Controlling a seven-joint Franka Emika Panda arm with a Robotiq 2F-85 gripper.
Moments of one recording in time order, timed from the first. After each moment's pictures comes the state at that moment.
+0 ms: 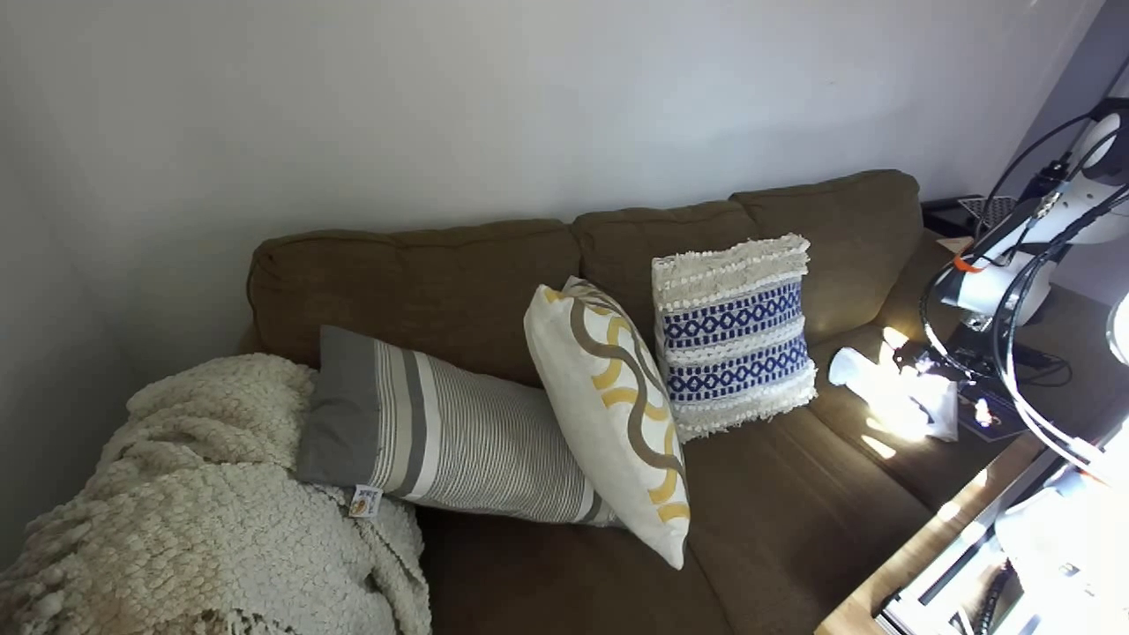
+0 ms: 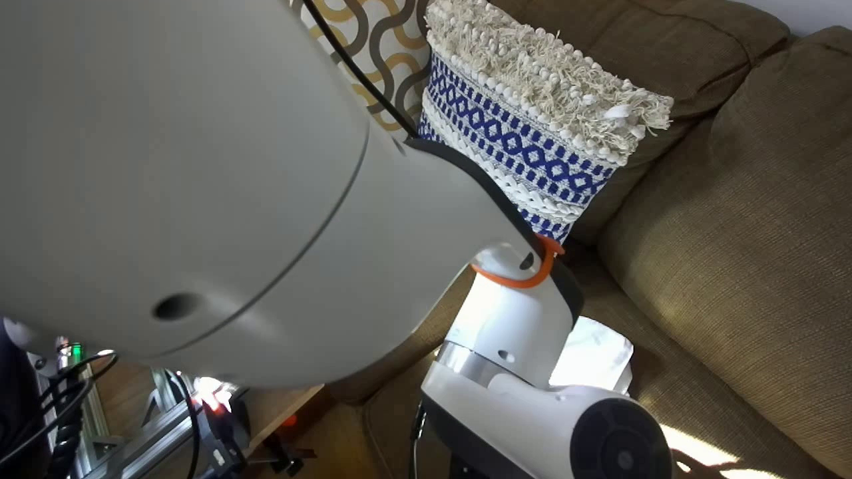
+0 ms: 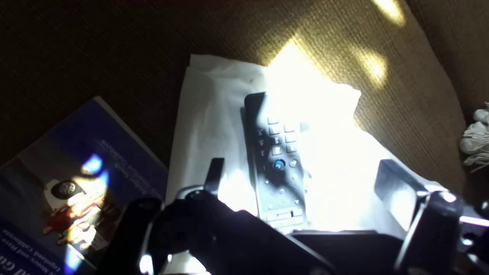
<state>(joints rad) -0.99 0.98 -0.04 -1.78 0.21 2.66 -0.38</state>
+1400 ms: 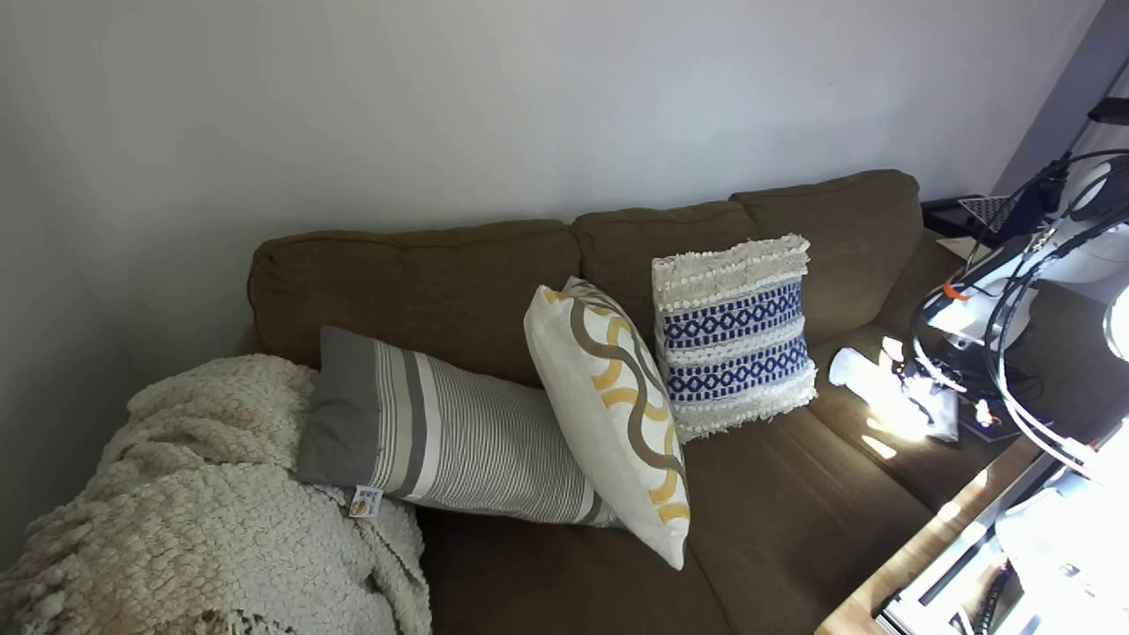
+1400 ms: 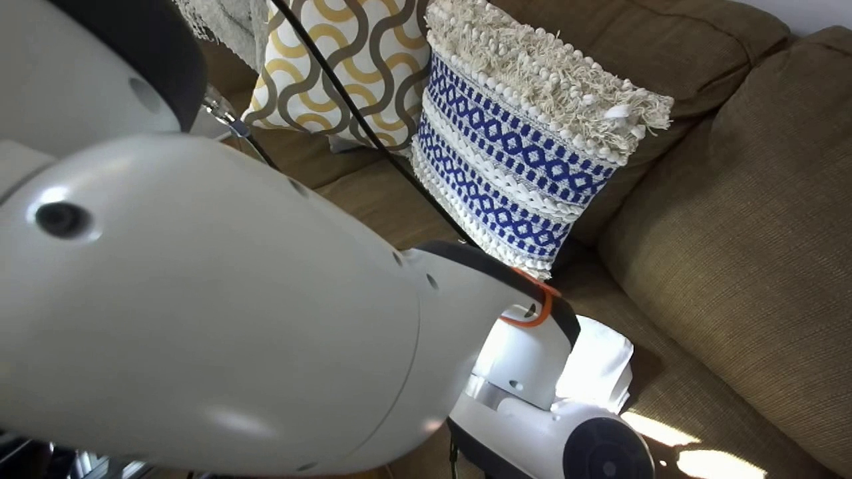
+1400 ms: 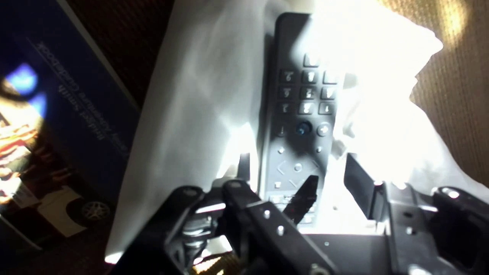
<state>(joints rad) -1.11 1.21 0.09 -1.55 0.09 2.76 -0.53</state>
